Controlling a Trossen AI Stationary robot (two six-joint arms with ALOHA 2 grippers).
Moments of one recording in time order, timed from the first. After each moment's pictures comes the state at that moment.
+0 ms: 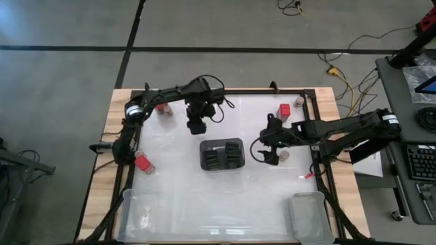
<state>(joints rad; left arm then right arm) 0.42 2.12 1.87 -1.57 0.02 0.19 0.05 1.18 0.86 -0.62 0.21 0.11</state>
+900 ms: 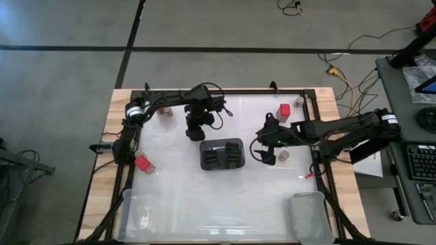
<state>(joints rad) 0.39 2.12 1.75 -1.51 0.12 0.20 0.05 1.20 0.85 -0.53 0.21 0.08</state>
